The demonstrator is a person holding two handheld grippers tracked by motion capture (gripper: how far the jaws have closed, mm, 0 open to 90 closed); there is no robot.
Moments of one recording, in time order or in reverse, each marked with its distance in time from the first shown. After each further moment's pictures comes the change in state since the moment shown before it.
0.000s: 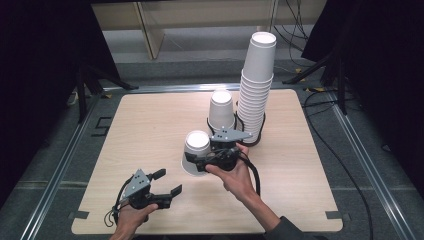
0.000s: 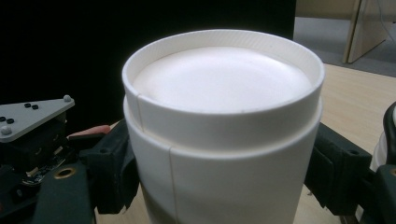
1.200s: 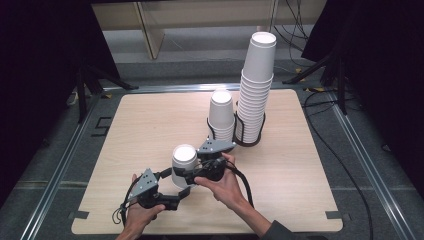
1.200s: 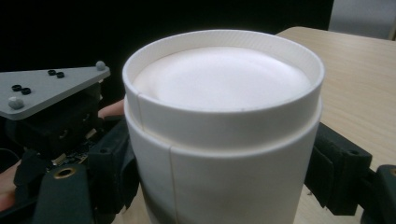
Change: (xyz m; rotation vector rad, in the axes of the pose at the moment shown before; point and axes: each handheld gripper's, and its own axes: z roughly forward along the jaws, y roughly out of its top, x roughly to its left) left arm -0.010 0.000 0.016 -0.017 -0.061 0.009; right arm 0.019 -0.023 0.028 0.070 0.092 -0.030
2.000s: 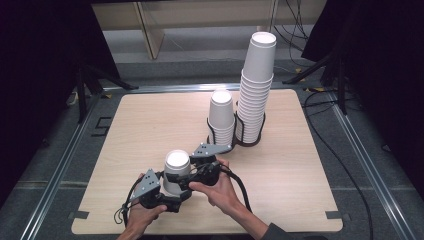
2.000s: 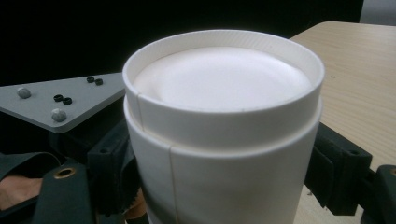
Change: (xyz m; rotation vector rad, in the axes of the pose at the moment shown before) left arm -0.004 0.001 0.003 -0.014 -0.009 0.031; right arm 0.014 -0.002 0.008 -0.009 0.087 0.041
